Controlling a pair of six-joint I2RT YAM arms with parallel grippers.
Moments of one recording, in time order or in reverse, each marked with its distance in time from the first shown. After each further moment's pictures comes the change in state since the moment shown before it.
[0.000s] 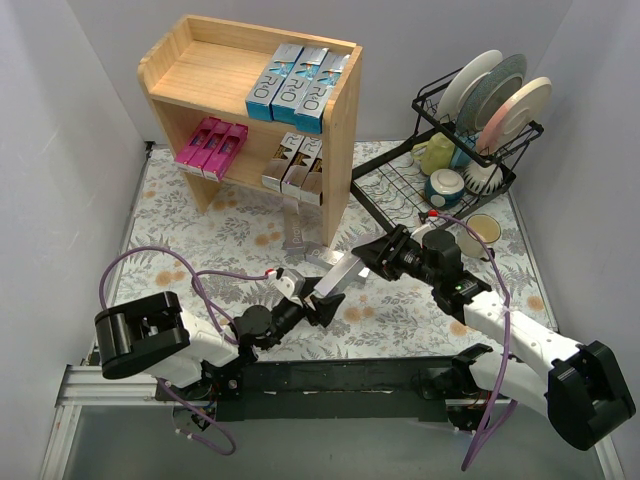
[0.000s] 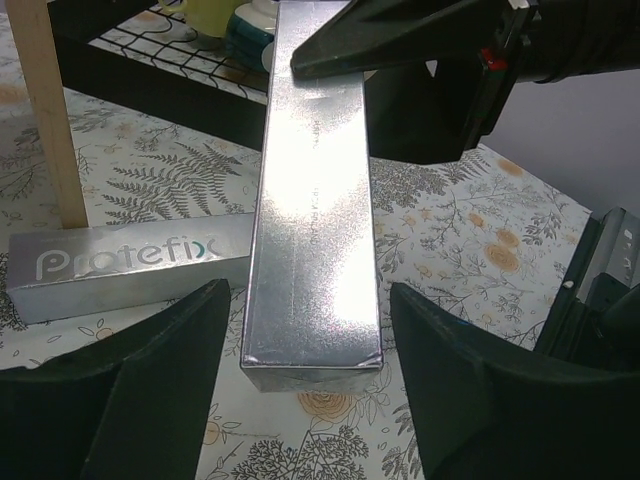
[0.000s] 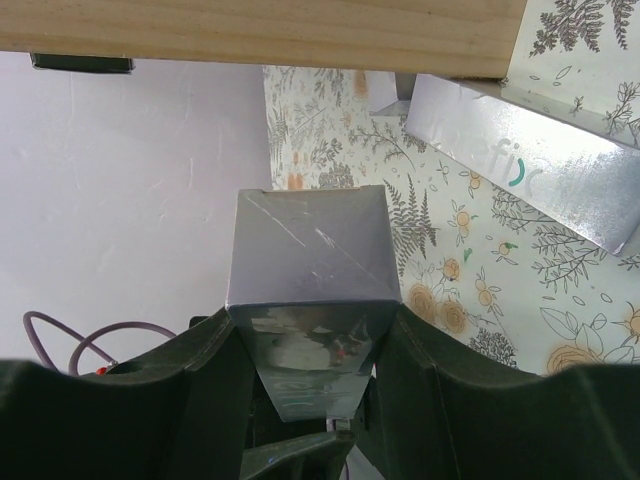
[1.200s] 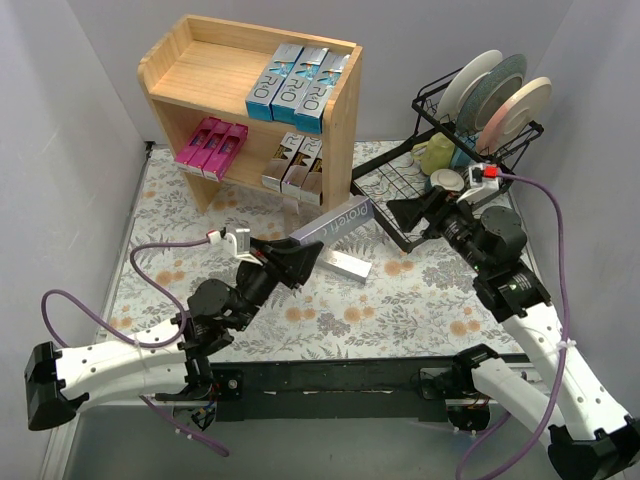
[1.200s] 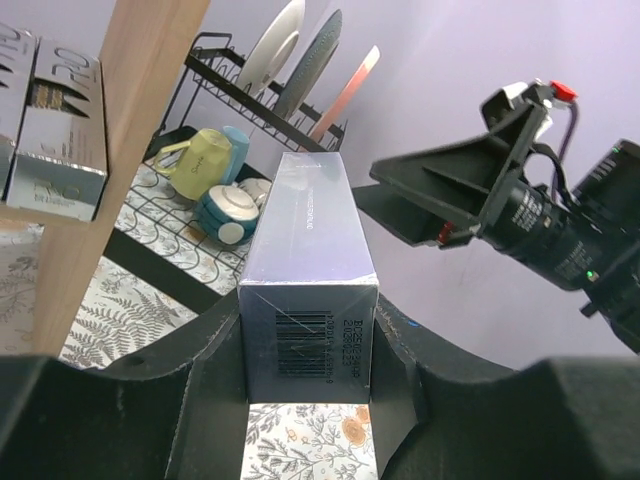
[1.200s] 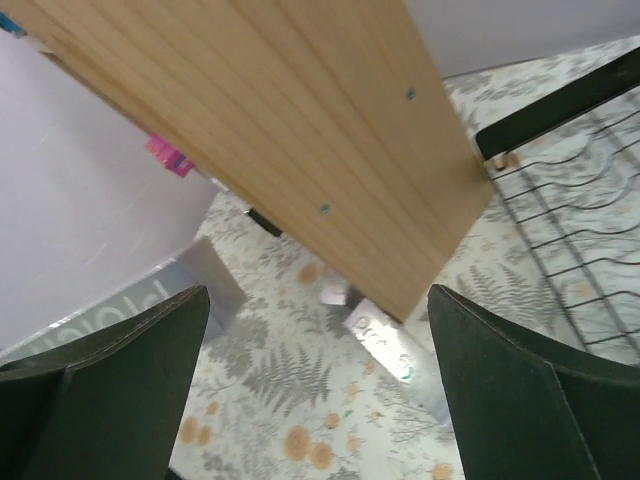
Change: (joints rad) left arm 0.020 -0.632 0.337 -0.736 -0.129 -0.216; right arm -0.124 -0.212 0.378 -0.321 0.138 -0.600
